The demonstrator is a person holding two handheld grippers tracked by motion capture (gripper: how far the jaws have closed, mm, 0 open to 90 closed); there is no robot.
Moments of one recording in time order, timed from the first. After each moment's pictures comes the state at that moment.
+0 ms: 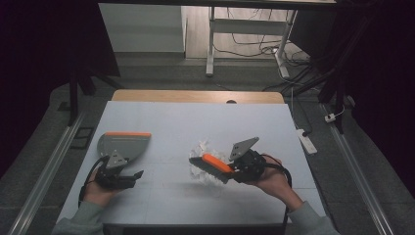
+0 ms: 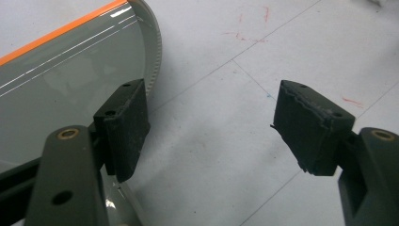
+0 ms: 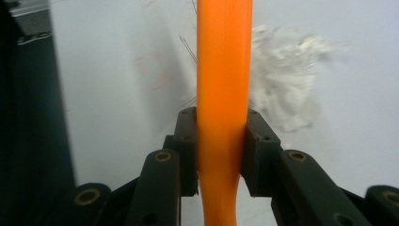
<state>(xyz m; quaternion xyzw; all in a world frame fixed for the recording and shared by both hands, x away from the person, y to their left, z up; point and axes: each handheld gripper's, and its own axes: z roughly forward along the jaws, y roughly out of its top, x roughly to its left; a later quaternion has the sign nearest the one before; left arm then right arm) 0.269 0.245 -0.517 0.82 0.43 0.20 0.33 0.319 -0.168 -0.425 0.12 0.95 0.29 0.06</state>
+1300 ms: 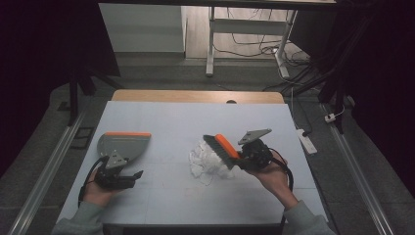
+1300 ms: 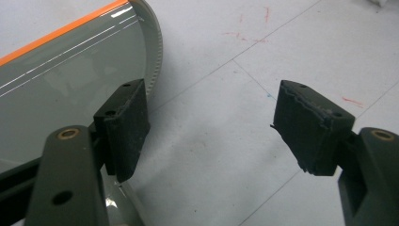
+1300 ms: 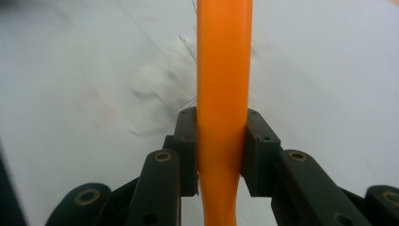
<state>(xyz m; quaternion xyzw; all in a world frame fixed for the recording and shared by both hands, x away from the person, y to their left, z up) 0.268 0.246 -0.517 0.82 0.43 0.20 0.33 0.342 -0.187 -0.426 0.28 0.90 0.31 0.11</state>
